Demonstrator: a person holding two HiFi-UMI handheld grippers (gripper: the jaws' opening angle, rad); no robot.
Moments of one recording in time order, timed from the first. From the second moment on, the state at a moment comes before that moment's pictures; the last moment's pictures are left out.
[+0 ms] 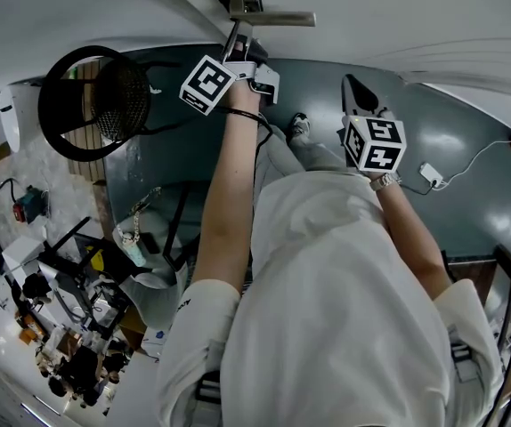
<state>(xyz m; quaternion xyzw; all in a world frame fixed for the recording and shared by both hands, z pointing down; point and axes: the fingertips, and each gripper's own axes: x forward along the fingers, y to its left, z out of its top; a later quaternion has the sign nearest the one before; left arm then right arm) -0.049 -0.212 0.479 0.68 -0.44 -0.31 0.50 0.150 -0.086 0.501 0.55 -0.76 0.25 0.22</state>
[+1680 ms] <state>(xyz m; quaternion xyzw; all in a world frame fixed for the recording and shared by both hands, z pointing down) -0.032 -0.187 0.463 0.78 -0.60 0.17 0.07 0.139 -0.082 0.507 0.53 -0.77 0.26 0.23</state>
